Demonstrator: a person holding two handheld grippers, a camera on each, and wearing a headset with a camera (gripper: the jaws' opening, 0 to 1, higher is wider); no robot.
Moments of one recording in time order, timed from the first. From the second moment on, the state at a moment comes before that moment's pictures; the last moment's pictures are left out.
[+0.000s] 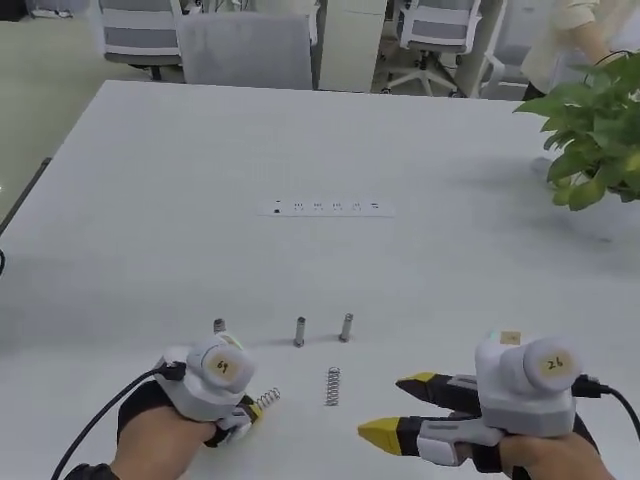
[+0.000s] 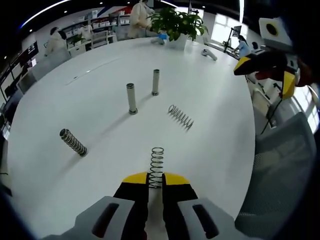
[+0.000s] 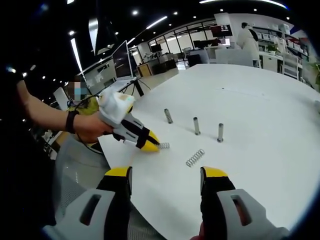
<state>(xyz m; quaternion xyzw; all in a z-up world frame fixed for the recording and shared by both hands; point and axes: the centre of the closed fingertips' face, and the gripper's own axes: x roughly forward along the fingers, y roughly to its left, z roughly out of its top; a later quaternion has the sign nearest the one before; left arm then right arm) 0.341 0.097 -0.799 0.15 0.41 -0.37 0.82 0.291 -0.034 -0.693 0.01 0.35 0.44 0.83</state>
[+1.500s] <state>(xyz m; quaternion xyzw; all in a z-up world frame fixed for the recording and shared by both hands) 0.340 0.165 -0.727 0.14 0.34 -0.36 0.86 0.312 0.035 -0.683 -0.03 0.33 0.53 0.78</state>
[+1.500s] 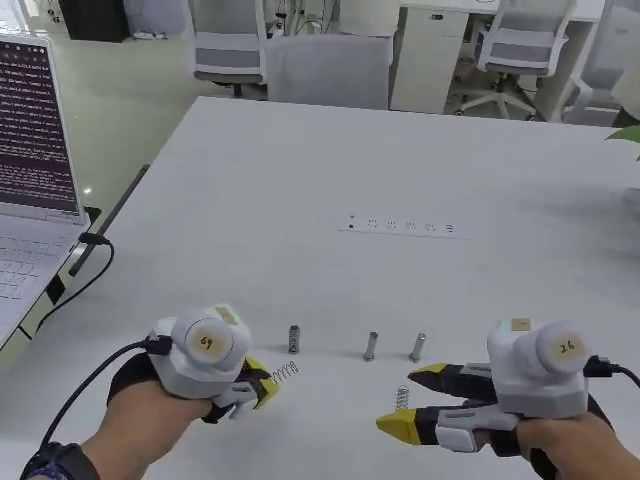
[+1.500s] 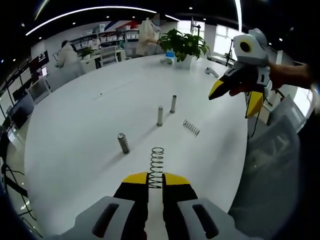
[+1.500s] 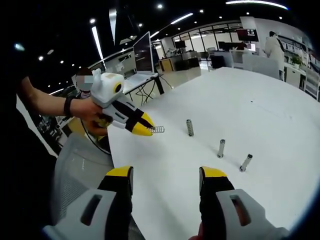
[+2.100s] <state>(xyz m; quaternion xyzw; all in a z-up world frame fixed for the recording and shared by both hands) 0.319 0.157 -0.711 0.14 0.32 -0.39 0.85 0.311 0.065 -0.684 -0.06 0.32 0.58 0.75</state>
